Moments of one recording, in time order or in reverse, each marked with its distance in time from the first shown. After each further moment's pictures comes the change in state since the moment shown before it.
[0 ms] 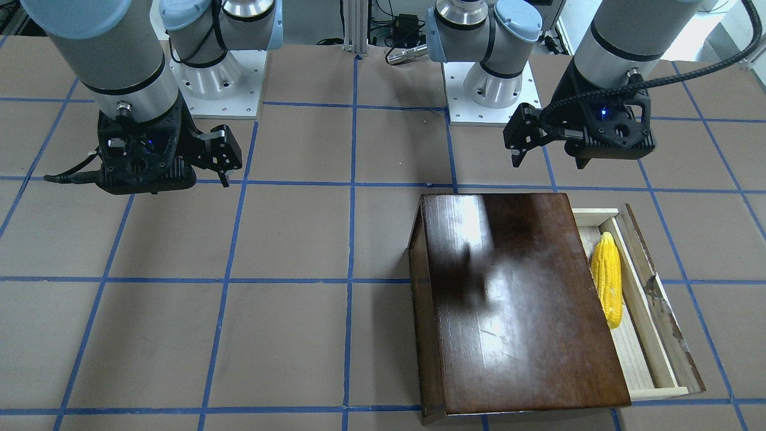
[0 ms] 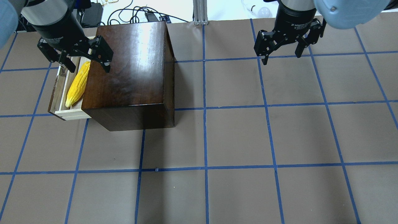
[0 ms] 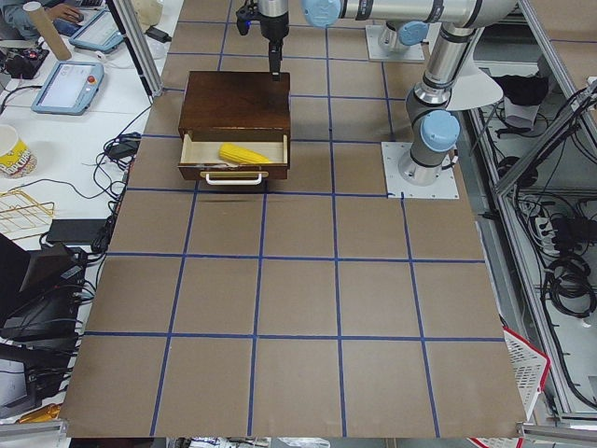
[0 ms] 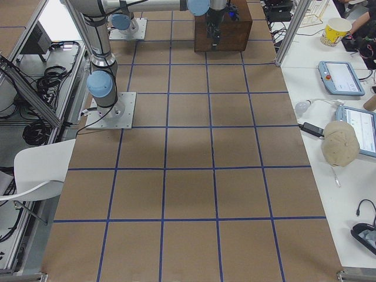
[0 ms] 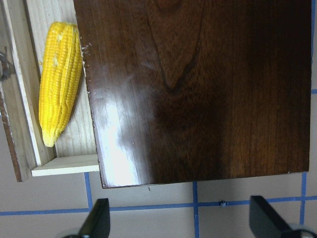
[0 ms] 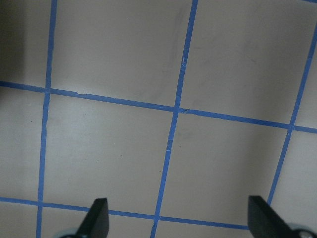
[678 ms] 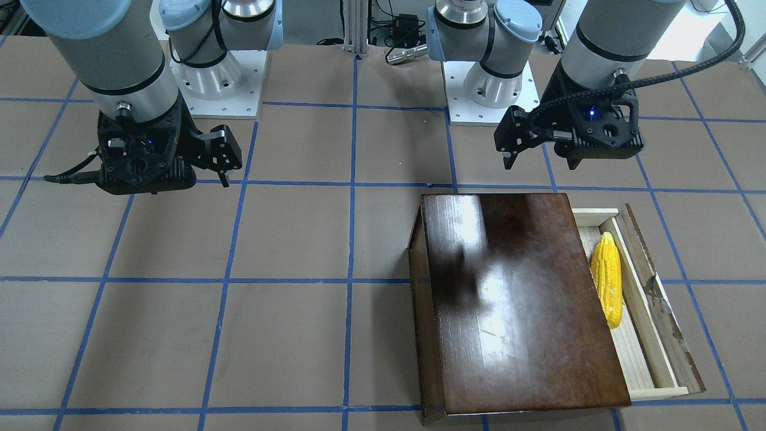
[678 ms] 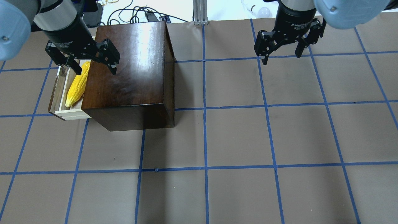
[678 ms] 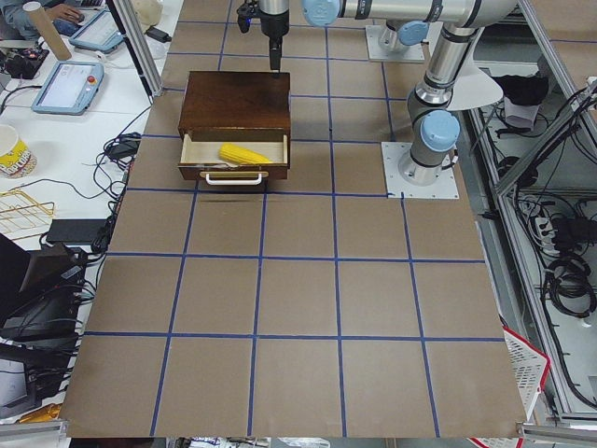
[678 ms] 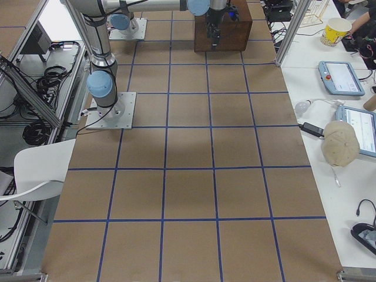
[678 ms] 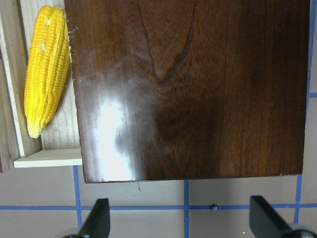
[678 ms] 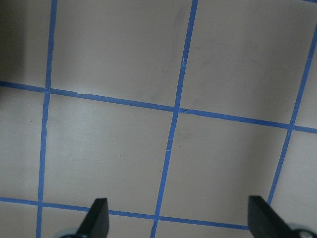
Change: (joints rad) left arm -0.021 -0.007 -0.003 0.033 0.006 -0.060; right arm 0.000 0.000 0.000 0.000 0.000 0.000
